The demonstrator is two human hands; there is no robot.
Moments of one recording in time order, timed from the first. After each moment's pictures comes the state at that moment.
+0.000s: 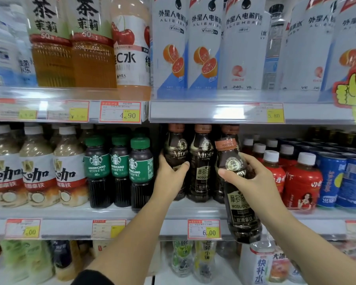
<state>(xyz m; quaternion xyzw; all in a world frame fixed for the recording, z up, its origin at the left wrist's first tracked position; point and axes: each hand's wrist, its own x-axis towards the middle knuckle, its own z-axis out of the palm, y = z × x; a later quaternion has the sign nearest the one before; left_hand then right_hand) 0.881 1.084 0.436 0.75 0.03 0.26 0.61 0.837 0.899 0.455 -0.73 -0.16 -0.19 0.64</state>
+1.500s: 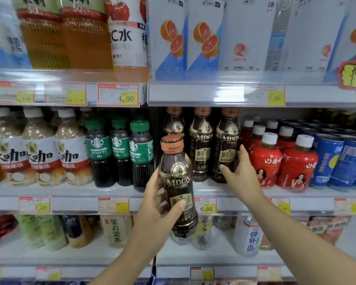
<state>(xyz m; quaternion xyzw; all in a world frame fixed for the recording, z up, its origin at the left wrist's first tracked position) 0.752 1.087 0.389 0.71 -0.08 0.21 0.66 0.852 0.907 0.432 -0.83 -0.13 -0.20 0.51</state>
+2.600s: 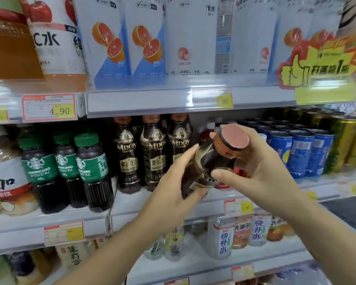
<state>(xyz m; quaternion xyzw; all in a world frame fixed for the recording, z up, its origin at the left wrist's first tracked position) 0.805 1.013 0.440 0.80 -0.30 0.20 0.47 0.788 0.833 0.494 -0.75 -0.35 -0.23 0.50</state>
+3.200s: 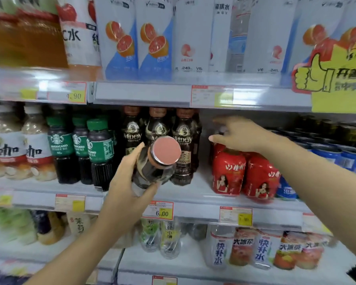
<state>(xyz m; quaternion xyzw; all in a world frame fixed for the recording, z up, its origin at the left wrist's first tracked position) 0.787 1.036 0.414 0.81 -0.10 0.41 0.41 0.925 0.814 0.538 -0.93 -0.31 -0.16 0.10</state>
